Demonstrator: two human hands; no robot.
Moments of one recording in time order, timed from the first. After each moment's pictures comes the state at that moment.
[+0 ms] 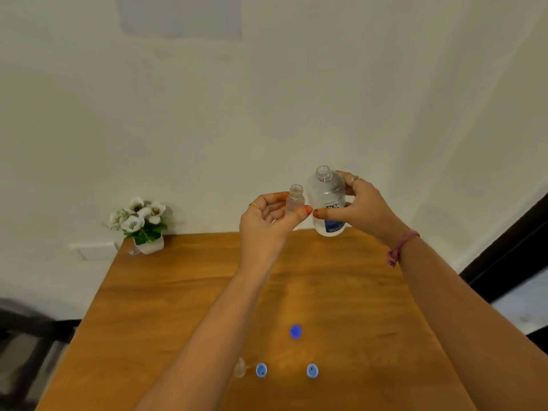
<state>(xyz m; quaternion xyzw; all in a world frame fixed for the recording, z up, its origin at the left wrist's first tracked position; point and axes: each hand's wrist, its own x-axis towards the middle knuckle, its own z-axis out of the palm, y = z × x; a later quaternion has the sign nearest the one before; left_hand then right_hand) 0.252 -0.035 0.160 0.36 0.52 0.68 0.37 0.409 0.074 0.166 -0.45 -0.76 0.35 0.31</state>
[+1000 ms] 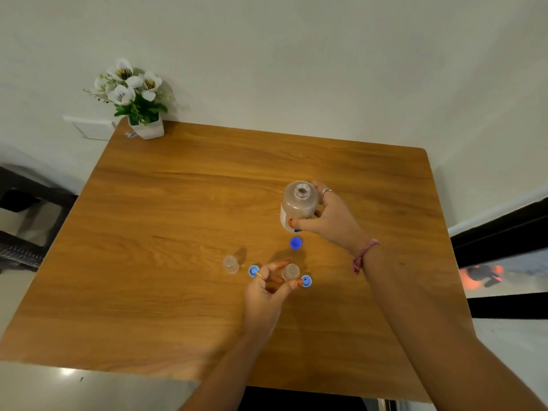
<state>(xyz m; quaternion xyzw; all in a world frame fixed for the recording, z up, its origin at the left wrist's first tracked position) 0.323 -0.164 -0.078 0.19 0.67 0.56 0.45 0.396 0.013 -0.021 -0.43 -0.71 0.53 0.16</state>
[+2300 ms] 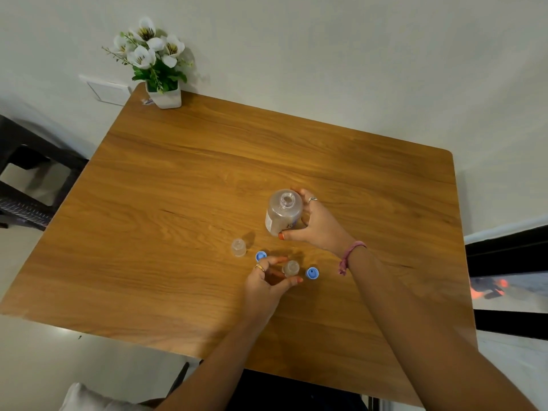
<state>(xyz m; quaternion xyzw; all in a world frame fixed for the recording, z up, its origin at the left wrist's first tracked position) 0.318 -0.171 -0.113 0.16 0.71 0.51 0.45 0.367 -0.006 -0.054 -0.40 -0.73 0.55 0.02</state>
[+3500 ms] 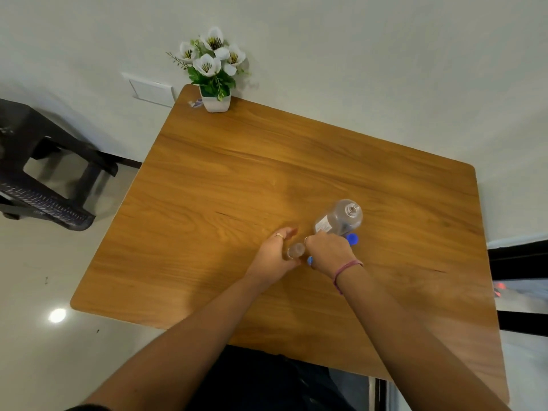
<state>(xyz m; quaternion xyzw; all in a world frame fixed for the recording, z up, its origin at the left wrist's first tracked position) 0.181 -0.181 -0.095 0.40 0.72 0.34 0.46 0.280 -0.096 -0.035 -0.35 -0.88 0.03 -0.31</state>
